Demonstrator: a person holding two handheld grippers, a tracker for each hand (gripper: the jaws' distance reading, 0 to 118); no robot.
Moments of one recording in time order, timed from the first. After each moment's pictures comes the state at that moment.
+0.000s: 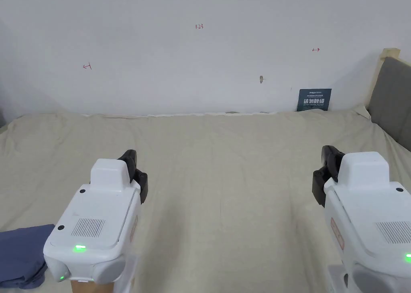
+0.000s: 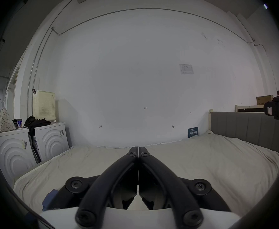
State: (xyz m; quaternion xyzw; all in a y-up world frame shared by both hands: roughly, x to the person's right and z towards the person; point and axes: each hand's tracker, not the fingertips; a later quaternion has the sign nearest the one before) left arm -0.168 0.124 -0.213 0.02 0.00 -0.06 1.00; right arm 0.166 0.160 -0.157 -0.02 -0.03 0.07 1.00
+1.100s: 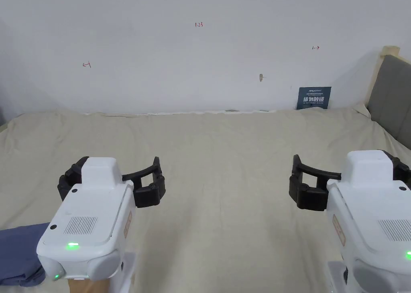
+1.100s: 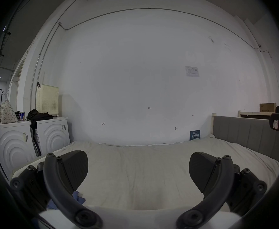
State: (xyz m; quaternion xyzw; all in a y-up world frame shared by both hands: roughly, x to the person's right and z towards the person) left arm -0.175 0.127 -0.212 0.01 0.01 -0.03 1.00; right arm 0.167 0.158 -0.158 -0.01 -0.05 0.06 1.00
